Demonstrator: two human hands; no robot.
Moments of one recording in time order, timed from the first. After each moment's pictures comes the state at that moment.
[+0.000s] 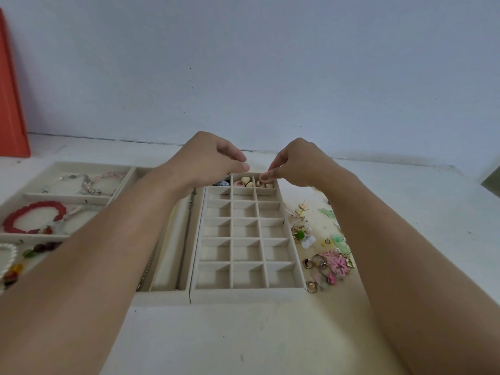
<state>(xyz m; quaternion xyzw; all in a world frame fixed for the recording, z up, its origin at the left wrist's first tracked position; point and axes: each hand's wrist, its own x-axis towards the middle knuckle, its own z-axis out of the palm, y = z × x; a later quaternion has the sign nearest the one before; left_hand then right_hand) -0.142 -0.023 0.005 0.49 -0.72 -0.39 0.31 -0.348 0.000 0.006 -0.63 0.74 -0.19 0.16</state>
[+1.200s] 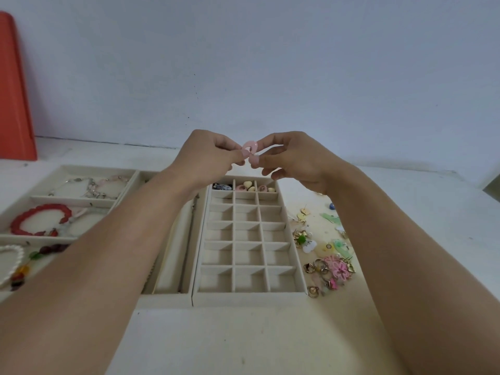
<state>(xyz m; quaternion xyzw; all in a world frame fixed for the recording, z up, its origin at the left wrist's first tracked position) -0.144 -0.026 0.006 0.47 -0.69 -0.40 0.38 -0.337 0.013 0.024 -0.61 0.57 -0.38 0.41</state>
